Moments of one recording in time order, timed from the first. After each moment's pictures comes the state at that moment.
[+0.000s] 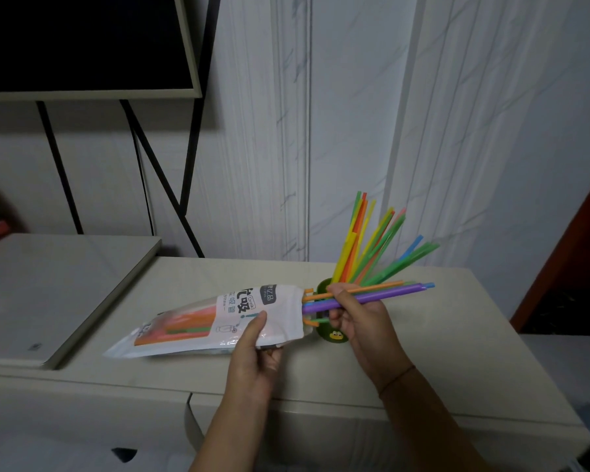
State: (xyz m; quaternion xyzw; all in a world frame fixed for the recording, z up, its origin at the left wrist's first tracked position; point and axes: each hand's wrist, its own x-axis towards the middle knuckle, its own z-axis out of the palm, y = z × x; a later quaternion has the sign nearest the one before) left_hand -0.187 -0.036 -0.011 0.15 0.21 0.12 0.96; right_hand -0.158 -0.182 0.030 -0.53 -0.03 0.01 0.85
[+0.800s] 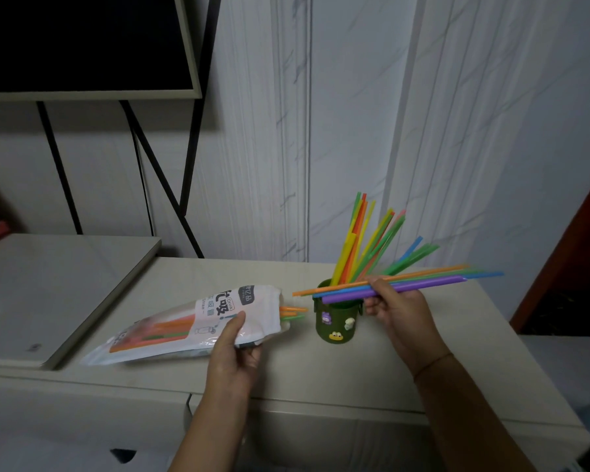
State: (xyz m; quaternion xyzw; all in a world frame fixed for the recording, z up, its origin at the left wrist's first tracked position) left_hand -0.182 -0.009 -0.011 0.20 0.23 0.14 0.94; right_hand -0.137 -0.228 0.039 -0.55 0.03 -0.04 0.83
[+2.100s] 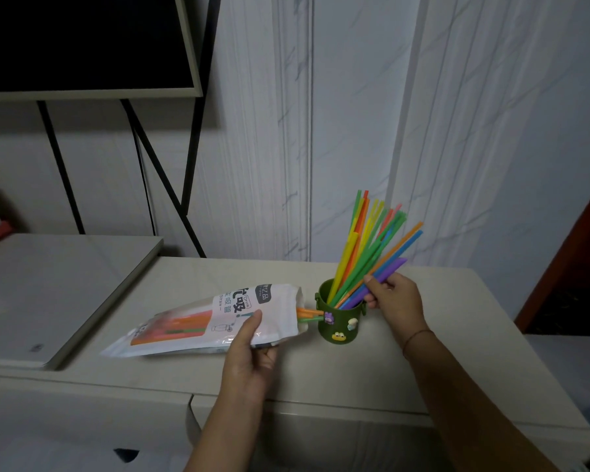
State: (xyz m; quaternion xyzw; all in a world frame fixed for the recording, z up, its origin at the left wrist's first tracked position) left_hand -0.184 -0.027 -0.007 0.17 0.22 0.12 0.95; right_hand -0.102 -0.230 0.020 -0.75 0.04 -0.10 0.65
